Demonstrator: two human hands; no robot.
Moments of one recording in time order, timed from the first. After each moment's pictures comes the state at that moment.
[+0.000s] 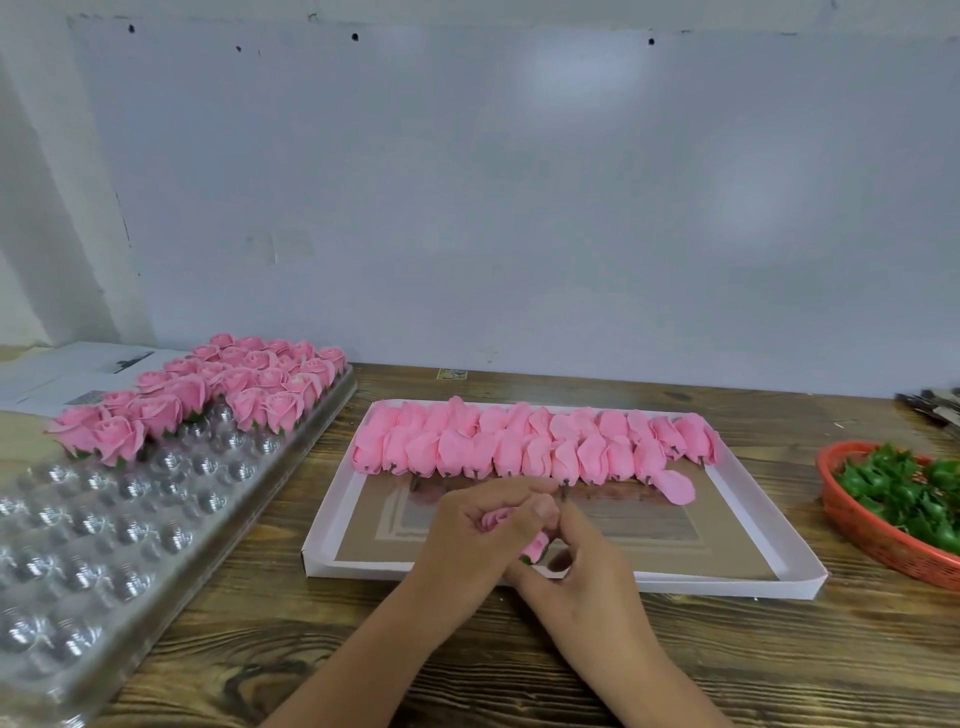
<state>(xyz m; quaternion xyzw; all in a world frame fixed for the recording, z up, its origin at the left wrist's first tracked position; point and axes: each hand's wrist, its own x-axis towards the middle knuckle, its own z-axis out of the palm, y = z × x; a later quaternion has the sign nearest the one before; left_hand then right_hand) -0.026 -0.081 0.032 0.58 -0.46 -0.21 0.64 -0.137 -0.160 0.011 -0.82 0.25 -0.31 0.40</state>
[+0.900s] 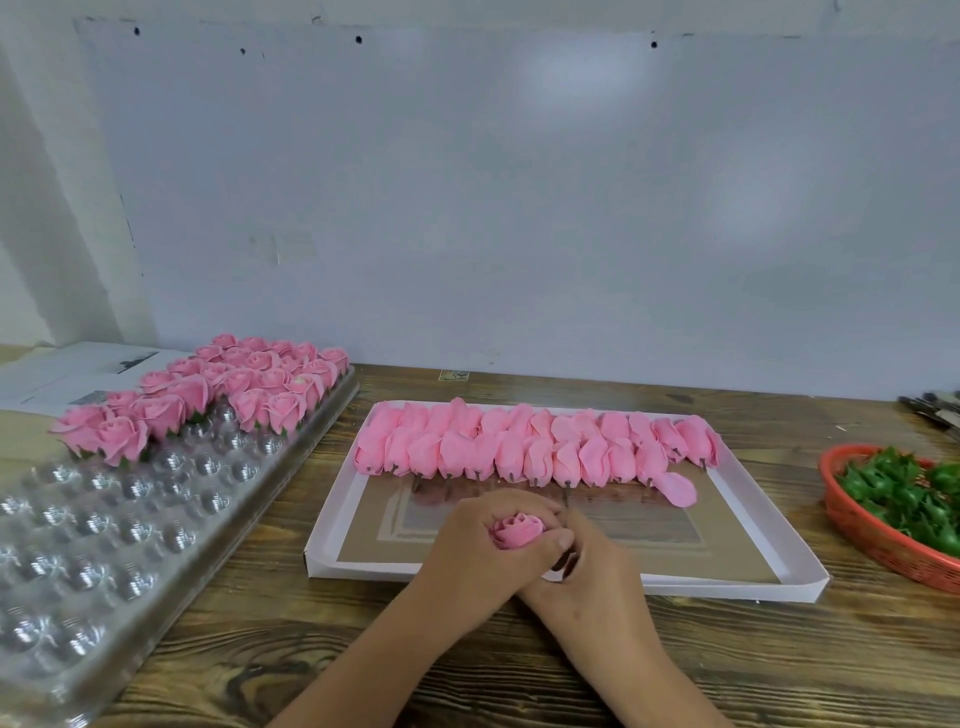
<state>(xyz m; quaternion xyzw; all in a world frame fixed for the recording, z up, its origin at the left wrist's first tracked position) -0.023 -0.085 0.023 0.63 -0.49 -0.18 0.57 -0.138 -0.163 0.008 -0.82 0.25 -0.33 0.40</state>
